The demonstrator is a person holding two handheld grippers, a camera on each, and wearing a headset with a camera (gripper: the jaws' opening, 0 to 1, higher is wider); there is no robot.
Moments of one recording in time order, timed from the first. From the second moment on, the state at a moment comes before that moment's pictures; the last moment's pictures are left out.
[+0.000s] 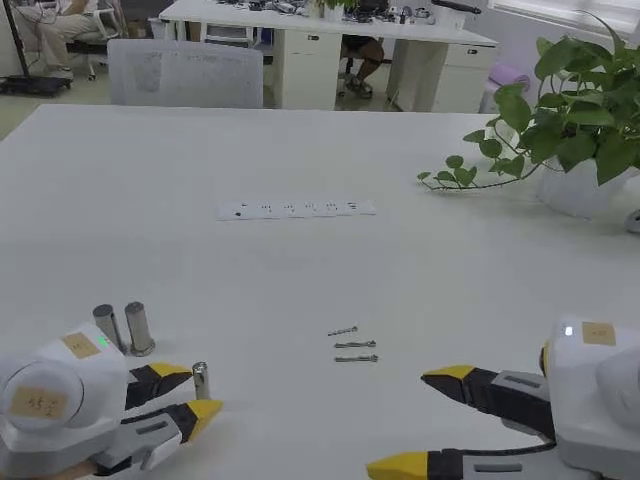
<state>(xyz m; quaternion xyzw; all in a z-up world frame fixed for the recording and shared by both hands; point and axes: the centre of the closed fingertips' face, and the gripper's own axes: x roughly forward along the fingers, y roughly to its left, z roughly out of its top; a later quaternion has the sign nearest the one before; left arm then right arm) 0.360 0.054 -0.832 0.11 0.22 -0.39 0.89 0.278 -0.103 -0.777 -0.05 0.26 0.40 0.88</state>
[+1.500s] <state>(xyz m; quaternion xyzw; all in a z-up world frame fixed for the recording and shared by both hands) 0.331 0.086 -0.796 0.08 0.20 -0.35 0.91 0.368 -0.131 -0.793 -0.15 0.30 0.41 0.85</state>
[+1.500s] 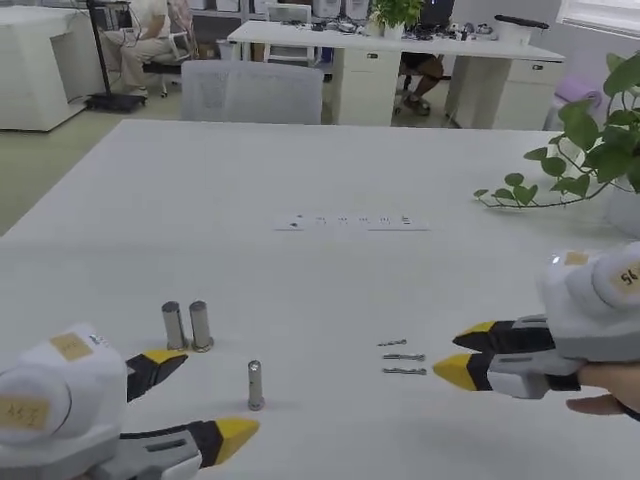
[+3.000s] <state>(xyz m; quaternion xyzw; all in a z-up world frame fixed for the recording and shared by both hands) 0.319 0.099 -0.798 0.05 0.23 -0.31 0.92 0.440 -0.119 -0.856 -0.26 0.37 0.47 0.76</state>
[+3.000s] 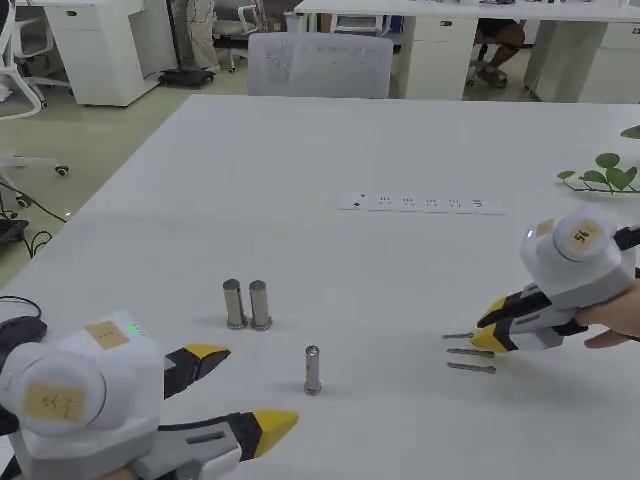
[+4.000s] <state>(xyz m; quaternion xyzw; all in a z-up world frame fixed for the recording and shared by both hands) 0.318 0.102 -0.796 0.07 0.23 -0.31 0.92 0.438 -0.111 -0.864 -0.35 0.40 0.51 0.68</state>
